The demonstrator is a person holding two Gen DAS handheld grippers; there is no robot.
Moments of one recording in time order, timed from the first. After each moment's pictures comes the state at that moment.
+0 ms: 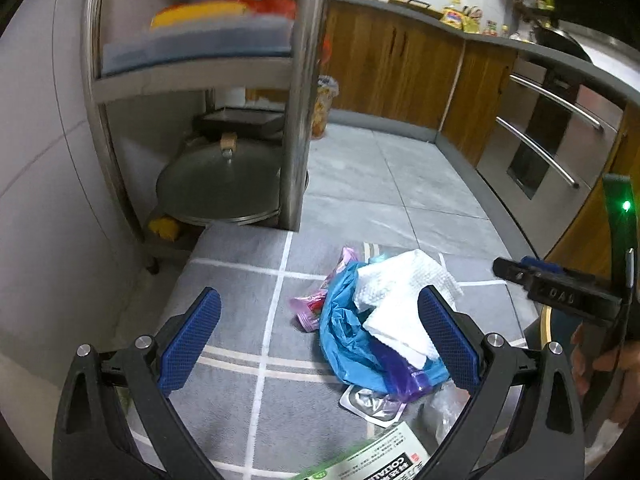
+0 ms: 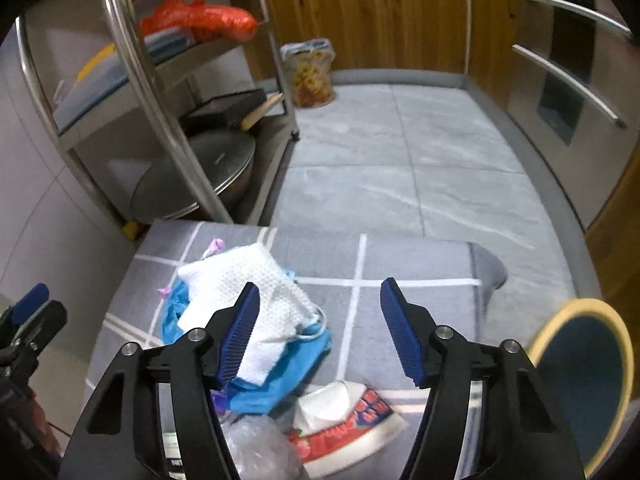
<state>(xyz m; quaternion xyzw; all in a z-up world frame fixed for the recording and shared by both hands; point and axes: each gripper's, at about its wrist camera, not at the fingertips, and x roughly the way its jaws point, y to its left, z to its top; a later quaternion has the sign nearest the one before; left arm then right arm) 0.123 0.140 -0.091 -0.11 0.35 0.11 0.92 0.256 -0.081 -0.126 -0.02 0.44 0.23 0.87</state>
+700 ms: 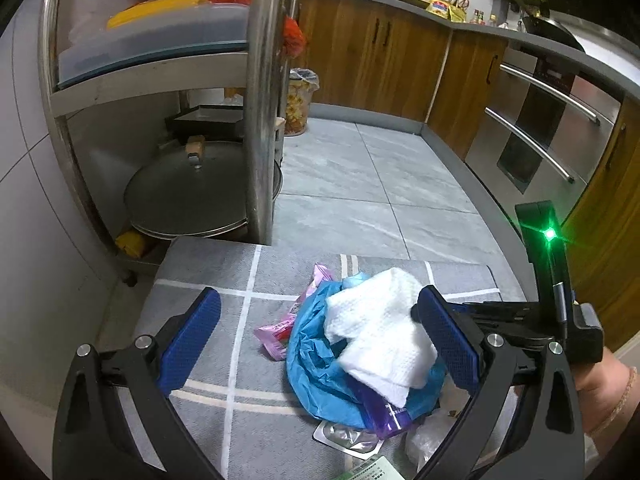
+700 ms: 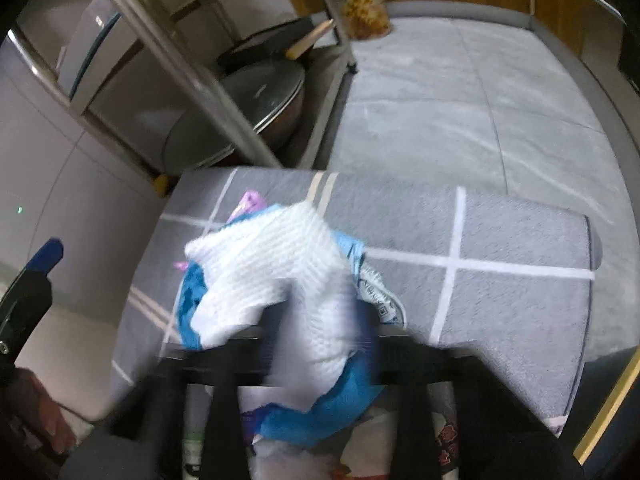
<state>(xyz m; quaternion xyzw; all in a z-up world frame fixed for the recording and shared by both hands) 0.171 0.125 -0.094 -0.10 0.36 0.08 0.92 0.293 -0.039 -0.176 0.00 0.53 0.32 0.79</state>
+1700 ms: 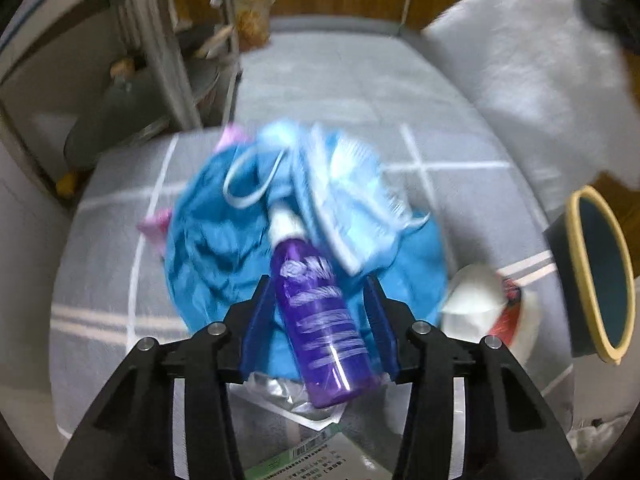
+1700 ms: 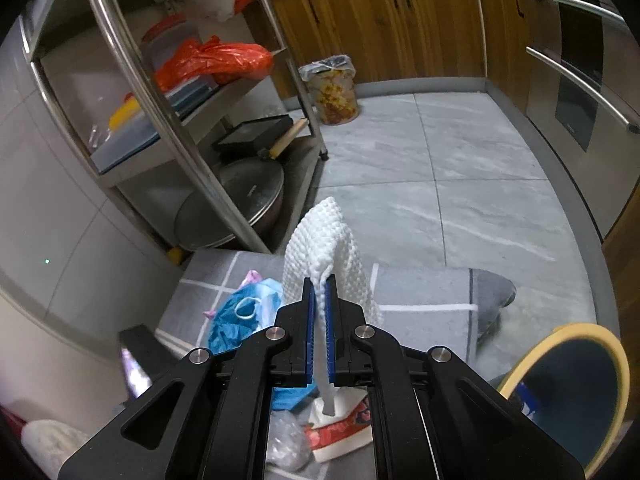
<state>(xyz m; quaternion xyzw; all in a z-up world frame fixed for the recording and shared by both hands) 0.194 0.054 -0.201 -0.05 0.51 0.04 0.86 0.261 -0.136 -0.058 0.04 0.42 0.28 0.86</state>
